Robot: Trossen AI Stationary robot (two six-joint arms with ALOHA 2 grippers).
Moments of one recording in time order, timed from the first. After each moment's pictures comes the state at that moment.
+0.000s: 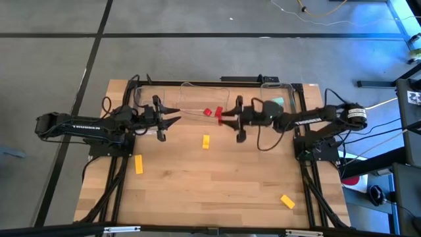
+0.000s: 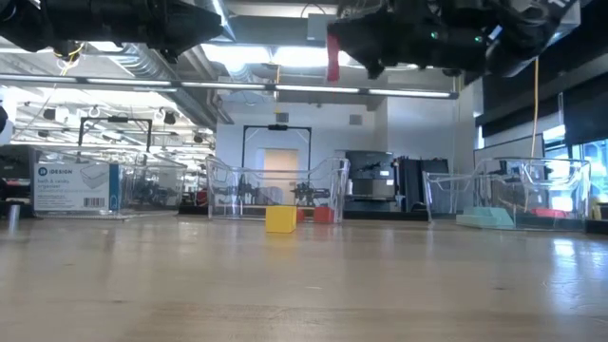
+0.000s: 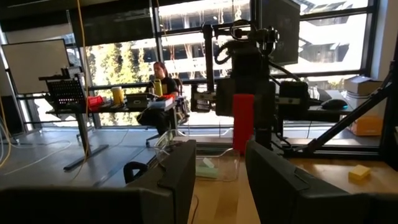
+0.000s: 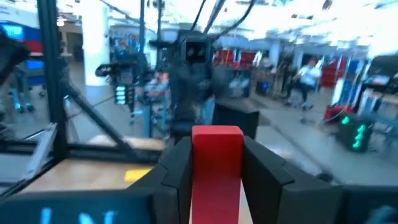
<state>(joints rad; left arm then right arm) 0.12 0.71 0.30 0.62 -0.11 0.08 -0.18 1.44 0.63 0.94 -0.21 -0.05</state>
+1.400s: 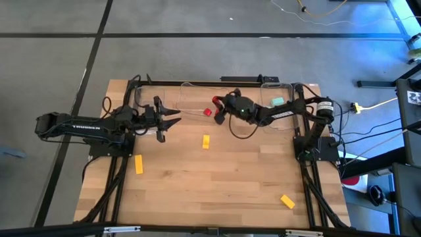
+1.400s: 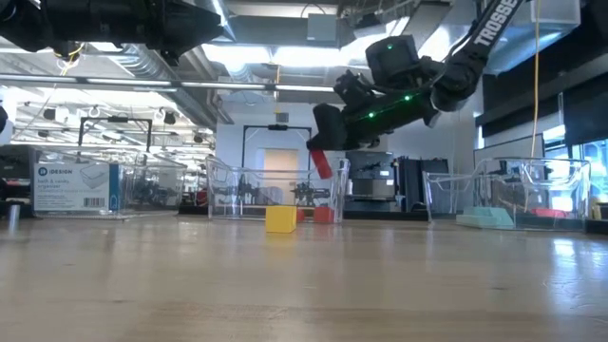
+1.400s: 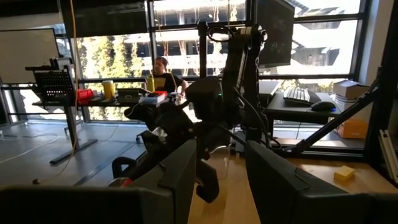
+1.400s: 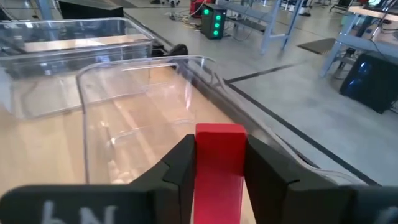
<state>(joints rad) 0.12 0.71 0.30 0.61 -0.09 0.03 -0.28 1.81 0.82 0.73 0.32 0.00</state>
